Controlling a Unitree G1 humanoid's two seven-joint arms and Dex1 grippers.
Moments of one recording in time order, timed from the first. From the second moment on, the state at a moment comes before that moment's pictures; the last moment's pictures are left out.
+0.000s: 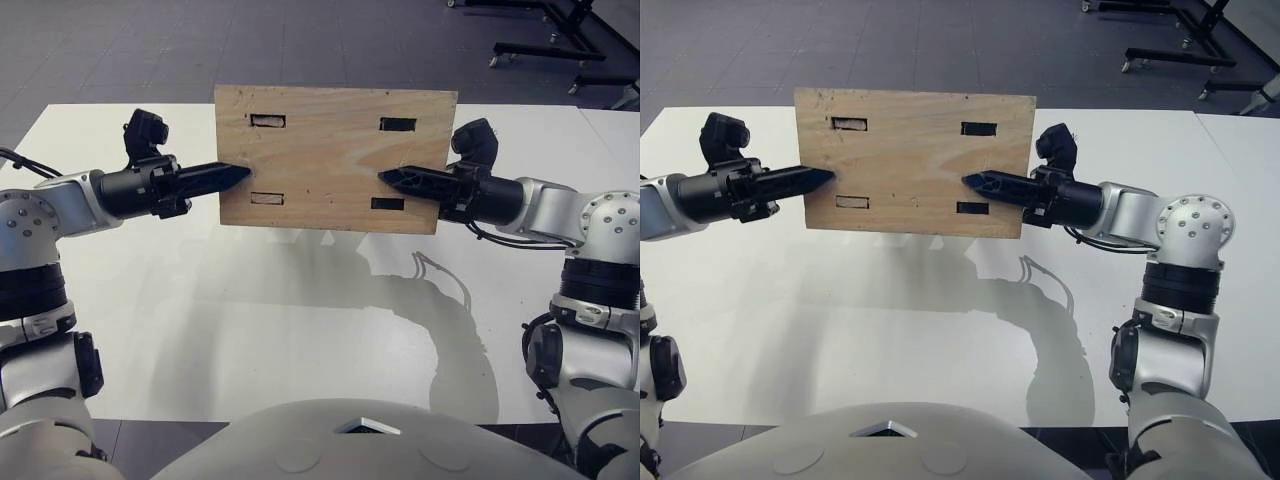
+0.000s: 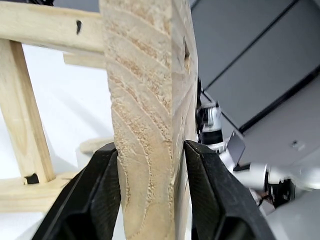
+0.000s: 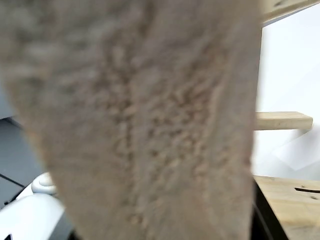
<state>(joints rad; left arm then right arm) -0.52 0.69 0.29 0.03 -1.11 1.35 -0.86 -0.53 -0.52 -0.27 0.09 1.50 1.45 0.50</state>
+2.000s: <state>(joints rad) -0.95 0.19 0.86 0.31 -0.93 1.51 0.13 -0.75 -0.26 -0.27 0.27 1.87 0.96 -0.41</state>
